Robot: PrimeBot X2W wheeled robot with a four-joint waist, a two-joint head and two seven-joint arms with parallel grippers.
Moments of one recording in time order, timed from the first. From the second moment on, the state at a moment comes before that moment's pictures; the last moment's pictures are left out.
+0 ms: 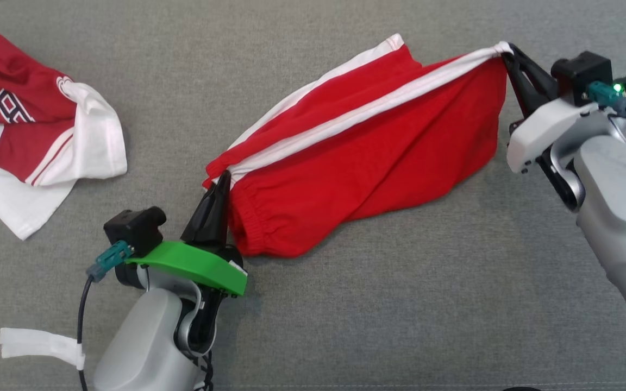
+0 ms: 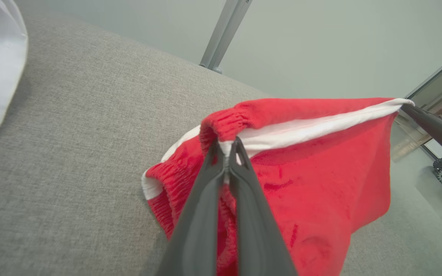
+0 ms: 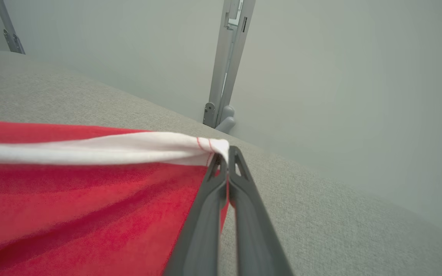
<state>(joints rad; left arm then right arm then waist) -0.41 0.12 -0.40 0.45 -0.73 -0.13 -0.26 -0.87 -0.37 0.48 0.77 0.32 0.13 -0.26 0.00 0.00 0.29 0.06</state>
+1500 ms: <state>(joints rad) -0.39 0.05 -0.28 0.40 -0.55 -0.13 -0.26 -0.91 -0.33 0.57 0.92 0.55 0.13 -0.26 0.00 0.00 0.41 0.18</state>
